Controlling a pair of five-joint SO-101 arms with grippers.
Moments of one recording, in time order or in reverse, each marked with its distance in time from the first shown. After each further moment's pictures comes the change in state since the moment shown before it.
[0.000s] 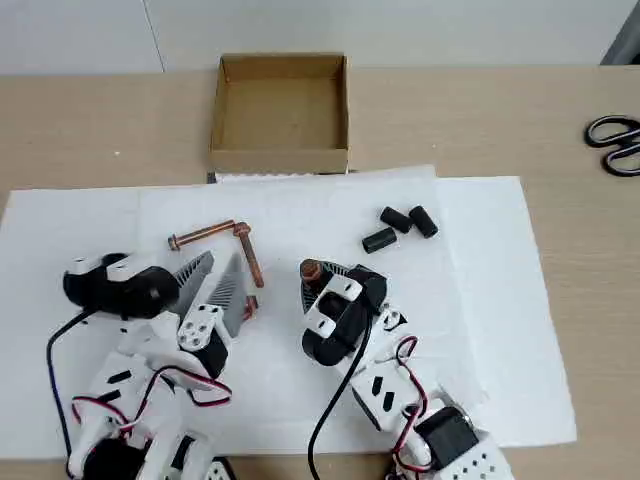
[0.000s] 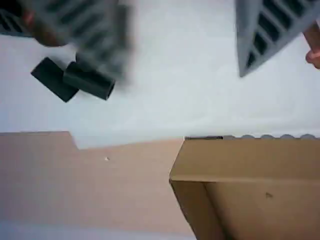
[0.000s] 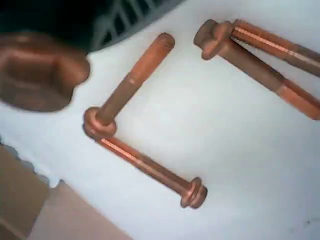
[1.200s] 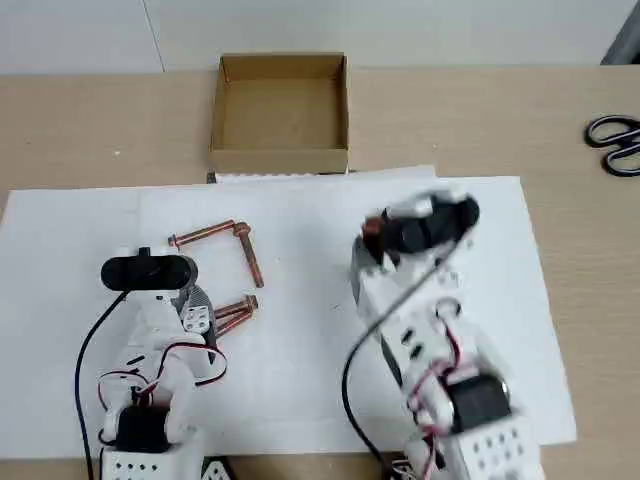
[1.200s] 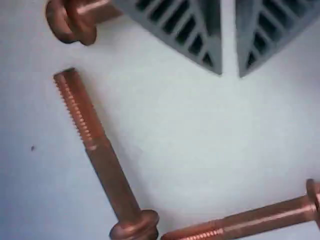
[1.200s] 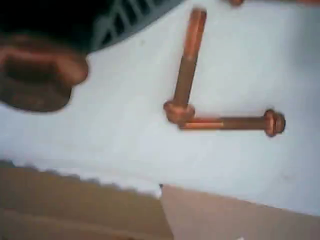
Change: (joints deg) left arm -13.9 0.0 24.6 -4.0 -9.5; right arm 14.2 32.7 -33.2 13.5 -24.7
